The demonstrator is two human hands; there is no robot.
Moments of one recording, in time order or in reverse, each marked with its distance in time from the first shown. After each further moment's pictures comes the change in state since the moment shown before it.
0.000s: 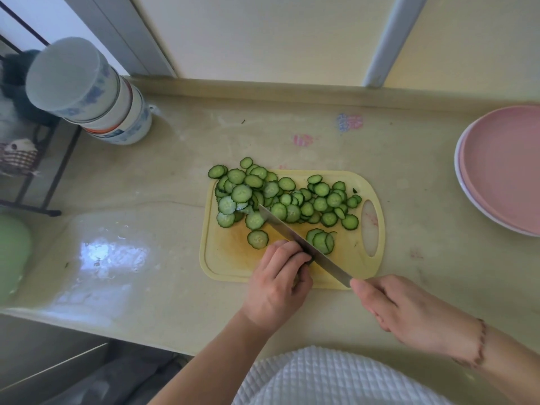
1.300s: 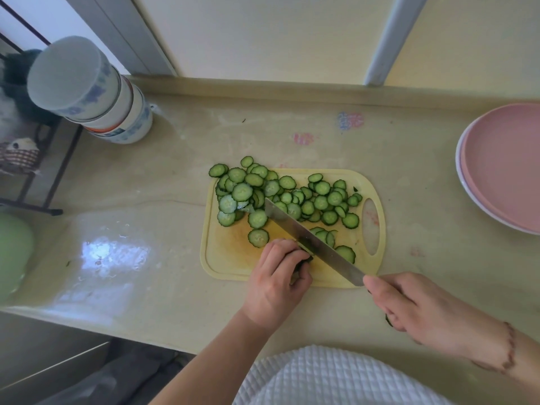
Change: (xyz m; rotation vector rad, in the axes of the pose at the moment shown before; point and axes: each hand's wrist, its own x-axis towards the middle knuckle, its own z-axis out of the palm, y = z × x) left_hand 0.000 -0.001 0.002 -0.019 0.076 -0.029; right_hand -0.012 0.003 -0.010 0.079 0.039 0.032
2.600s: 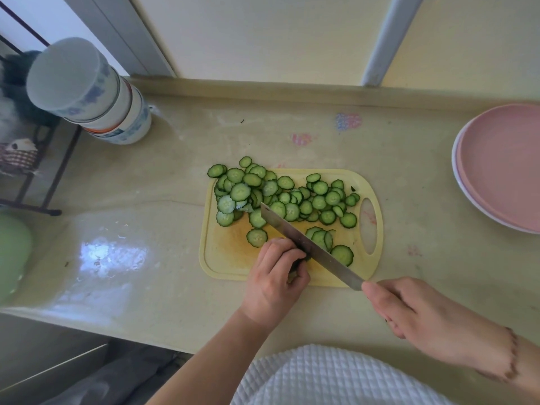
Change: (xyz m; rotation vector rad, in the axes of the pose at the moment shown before) left_hand 0.001 0.001 -0.001 0.000 0.015 -0.009; right_hand -0.005 0.005 0.004 -0.017 -0.012 -0.059
